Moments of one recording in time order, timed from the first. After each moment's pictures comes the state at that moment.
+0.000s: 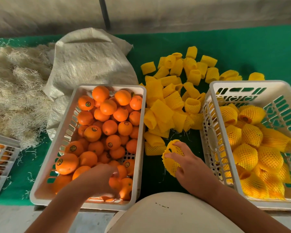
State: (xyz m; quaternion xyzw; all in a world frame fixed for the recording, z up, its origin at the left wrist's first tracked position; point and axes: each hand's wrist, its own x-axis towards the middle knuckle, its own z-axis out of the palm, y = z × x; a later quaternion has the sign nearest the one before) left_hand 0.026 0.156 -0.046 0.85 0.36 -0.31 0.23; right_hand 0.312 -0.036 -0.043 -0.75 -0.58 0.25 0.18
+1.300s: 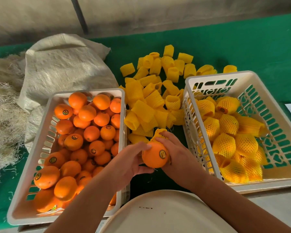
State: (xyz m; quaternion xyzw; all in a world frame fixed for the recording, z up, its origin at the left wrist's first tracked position) left_hand 0.174 0.094 0.023 0.37 0.43 -0.01 0.83; right_hand 0.323 -0.041 -0.017 -0.76 -0.52 0.27 0.29
